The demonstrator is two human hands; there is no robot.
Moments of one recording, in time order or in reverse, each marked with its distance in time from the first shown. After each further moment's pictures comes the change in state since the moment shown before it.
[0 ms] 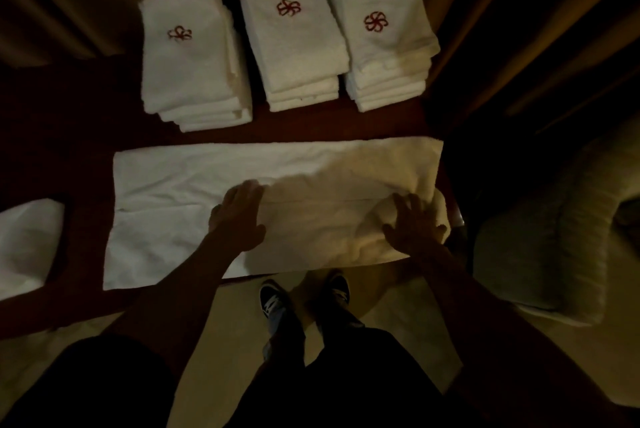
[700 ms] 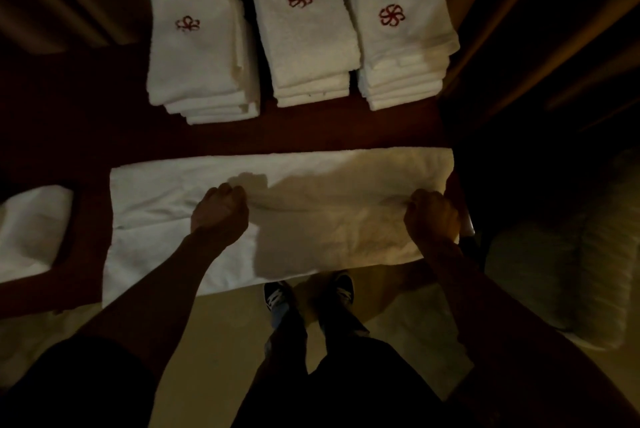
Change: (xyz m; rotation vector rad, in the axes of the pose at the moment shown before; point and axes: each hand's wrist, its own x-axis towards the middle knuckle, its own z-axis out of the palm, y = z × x) left_hand -0.005 -0.014 -0.008 0.000 0.214 -0.101; right_hand 0.032 0.007 -0.017 0.020 0.445 -0.108
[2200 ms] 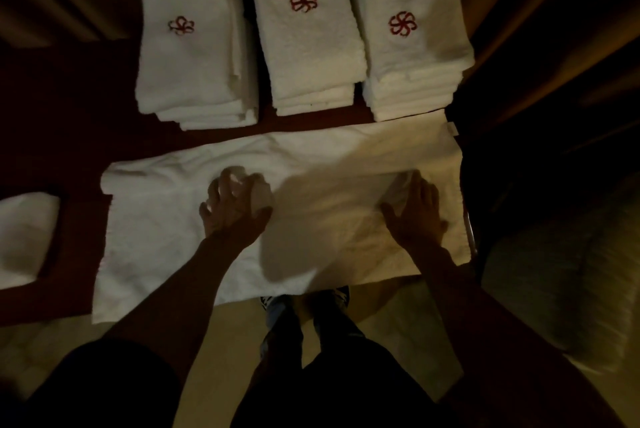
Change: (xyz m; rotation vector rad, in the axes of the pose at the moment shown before) left_hand 0.032 0.027 0.013 -0.119 -0.052 -0.211; right_hand 0.034 -0.028 0.013 0.219 -0.235 0.094
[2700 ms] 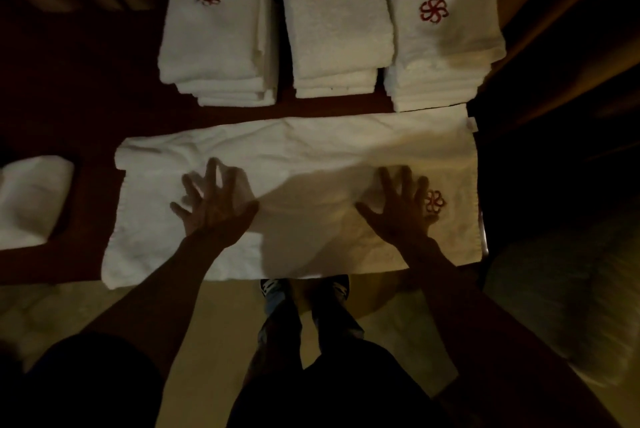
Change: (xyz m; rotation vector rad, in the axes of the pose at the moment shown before) left_hand -0.028 -0.049 0.009 -0.015 -0.062 -0.142; right_hand -0.016 -0.028 0.025 -0.189 -0.176 -0.186
